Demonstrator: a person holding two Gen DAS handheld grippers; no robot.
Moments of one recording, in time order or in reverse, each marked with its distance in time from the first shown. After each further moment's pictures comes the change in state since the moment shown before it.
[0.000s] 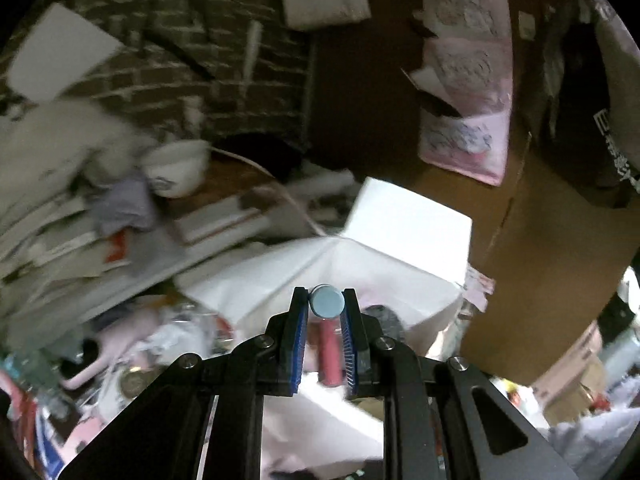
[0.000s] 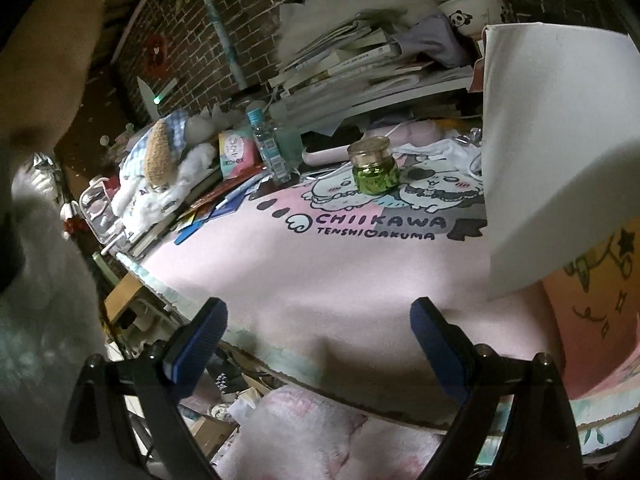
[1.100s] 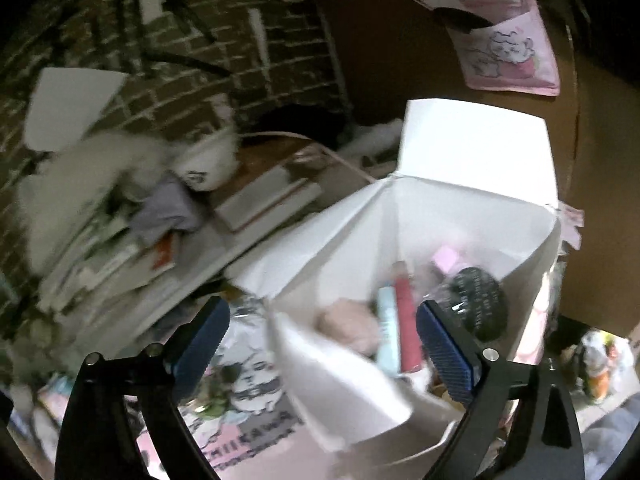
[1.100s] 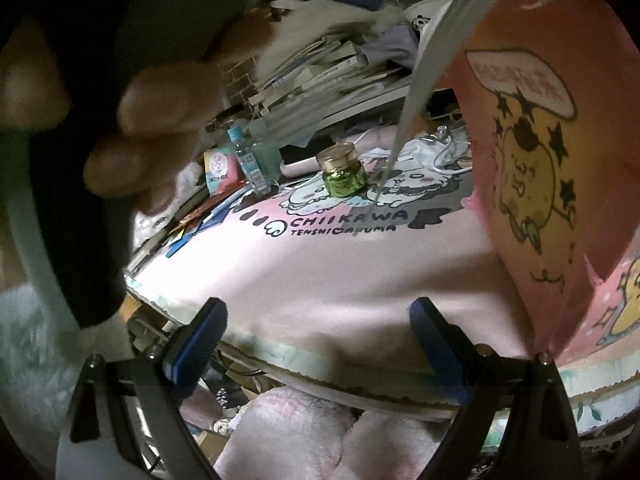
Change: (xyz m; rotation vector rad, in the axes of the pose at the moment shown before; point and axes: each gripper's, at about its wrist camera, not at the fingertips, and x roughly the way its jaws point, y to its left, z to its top) left arm 0.037 -0.018 -0.035 0.198 0.045 0.380; right arm -0.020 -0.024 -0.013 0.063 -0.062 -0.025
